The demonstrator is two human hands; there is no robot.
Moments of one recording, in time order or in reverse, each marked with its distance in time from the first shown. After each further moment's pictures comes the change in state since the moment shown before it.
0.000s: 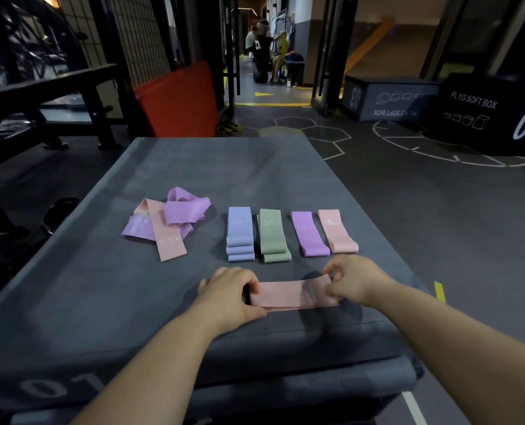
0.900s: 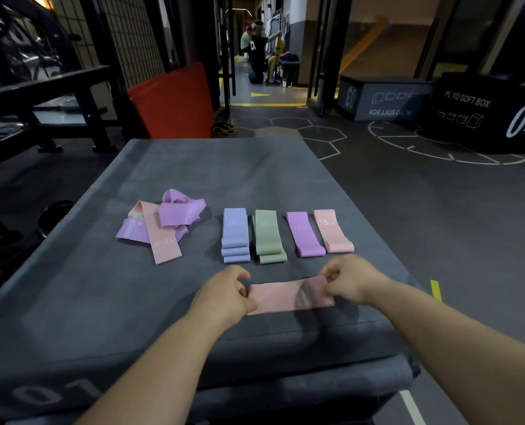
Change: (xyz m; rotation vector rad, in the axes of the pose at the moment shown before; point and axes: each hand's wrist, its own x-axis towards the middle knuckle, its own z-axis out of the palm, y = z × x) left_hand 0.008 0.006 0.007 -0.251 0.016 -0.223; right_hand 0.001 0.000 -0.002 0.033 -0.049 -0.030
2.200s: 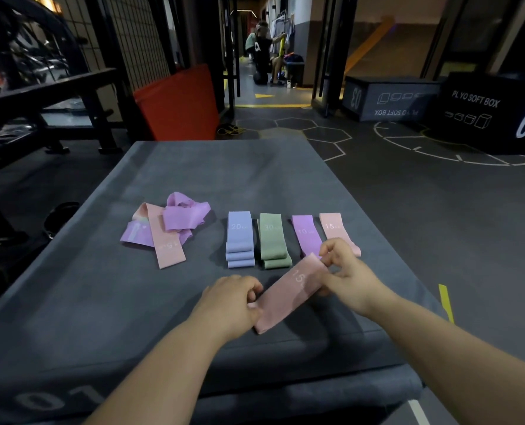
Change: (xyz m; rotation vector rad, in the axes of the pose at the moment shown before) left_hand -0.003 0.002 -0.008 0.263 -0.064 0.206; right_hand -0.006 -0.008 0.012 0.583 0.124 -0.205
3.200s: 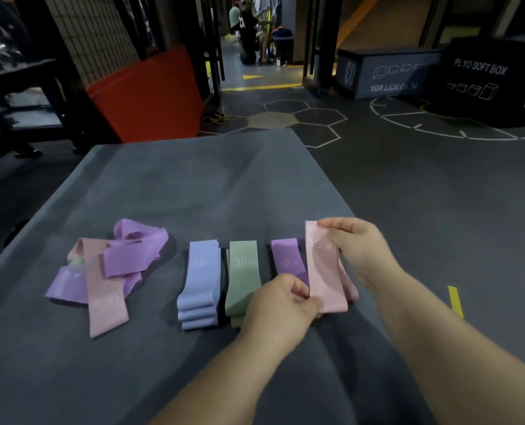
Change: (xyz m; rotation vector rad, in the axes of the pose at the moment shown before) left_hand 0.114 0.098 0.025 -0.561 0.002 -0.194; right_hand 0.146 0.038 -0.065 0.307 0.361 0.189
